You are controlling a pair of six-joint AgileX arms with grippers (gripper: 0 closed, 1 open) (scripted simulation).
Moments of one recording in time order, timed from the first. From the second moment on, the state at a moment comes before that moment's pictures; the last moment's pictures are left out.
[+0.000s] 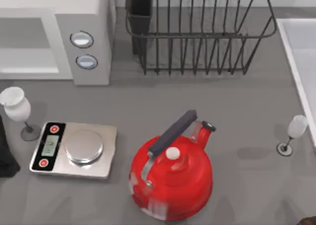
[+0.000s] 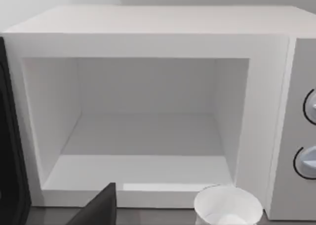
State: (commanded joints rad) left arm 0.00 0.00 0.00 0.00 0.00 0.00; right arm 0.00 0.00 0.00 0.00 0.00 0.00
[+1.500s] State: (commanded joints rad) left arm -0.01 0.02 0.00 0.02 0.00 0.00; right arm 0.00 0.00 0.00 0.00 0.00 0.00
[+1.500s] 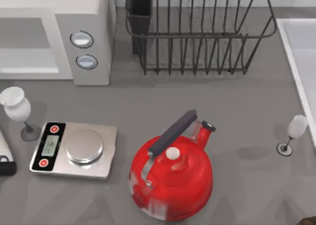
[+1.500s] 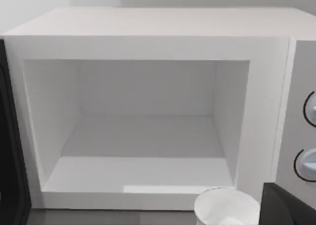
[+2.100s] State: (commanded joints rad) left arm -0.06 0.26 0.05 0.22 -0.06 0.00; right arm 0.00 0.00 0.00 0.00 0.00 0.00
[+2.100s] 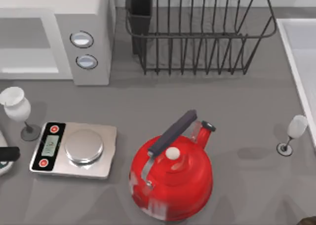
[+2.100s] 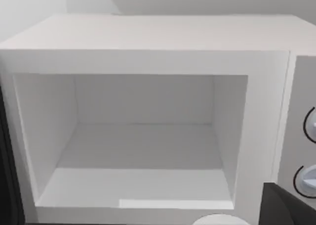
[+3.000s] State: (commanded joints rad) left arm 0.05 0.55 0.00 0.54 0.05 0.01; right arm 0.00 0.00 0.00 0.00 0.00 0.00
